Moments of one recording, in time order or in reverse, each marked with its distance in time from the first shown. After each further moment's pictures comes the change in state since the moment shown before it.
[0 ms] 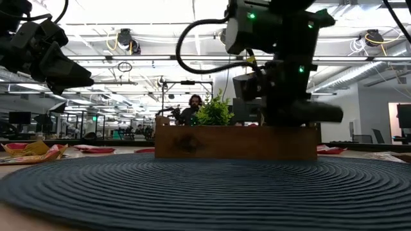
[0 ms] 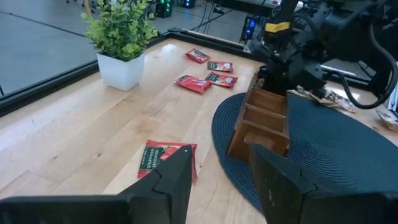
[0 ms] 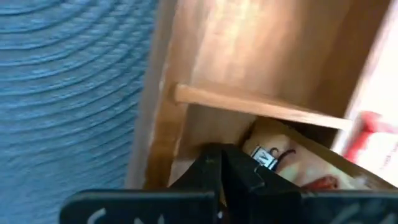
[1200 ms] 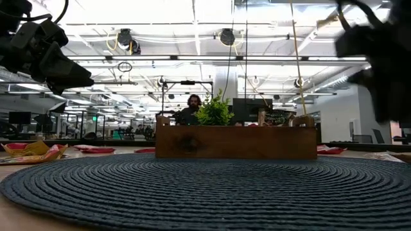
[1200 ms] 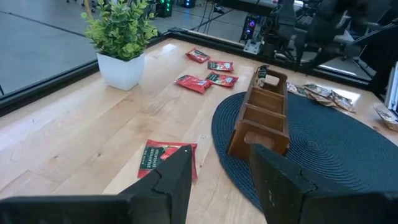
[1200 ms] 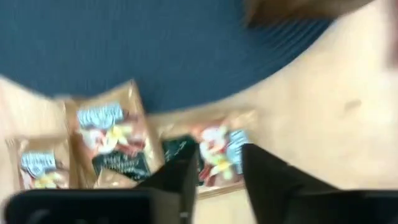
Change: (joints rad) left arm 0.000 0.000 0.000 -0.001 0.000 0.000; right arm 0.292 -0.635 -0.515 0.065 -0.249 0.668
